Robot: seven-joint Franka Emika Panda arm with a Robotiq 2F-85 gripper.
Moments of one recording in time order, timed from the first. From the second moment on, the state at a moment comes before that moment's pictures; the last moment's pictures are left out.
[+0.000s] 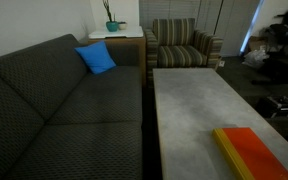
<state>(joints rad) 0.24 -0.72 -0.05 -2.74 0.25 1.96 -0.33</state>
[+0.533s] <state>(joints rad) 0.24 -0.53 -0.07 -2.76 0.26 2.01 -0.39</state>
